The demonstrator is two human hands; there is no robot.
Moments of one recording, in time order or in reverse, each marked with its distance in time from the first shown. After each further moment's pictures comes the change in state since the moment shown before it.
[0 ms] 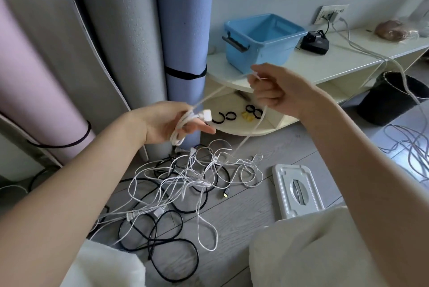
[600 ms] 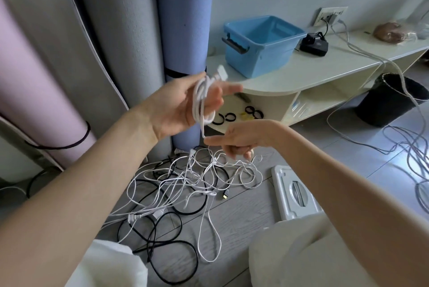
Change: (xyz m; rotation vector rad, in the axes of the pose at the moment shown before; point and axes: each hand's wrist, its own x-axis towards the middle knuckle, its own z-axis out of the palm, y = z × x) left_hand -0.016 0.016 0.032 -0.362 -0.306 0.310; right_hand 0.005 0.049 0.049 -1.063 -0.324 0.451
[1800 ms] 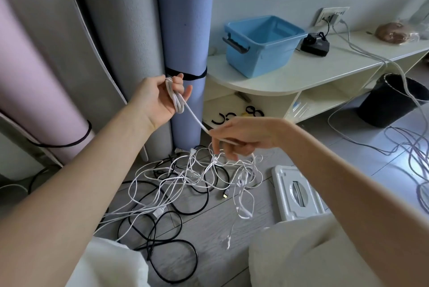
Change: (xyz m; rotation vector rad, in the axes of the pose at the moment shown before) left_hand 0.014 0.009 -0.039 -0.292 0.401 0.276; right_hand -0.008 0.008 -0.001 0.308 -0.044 -0.210
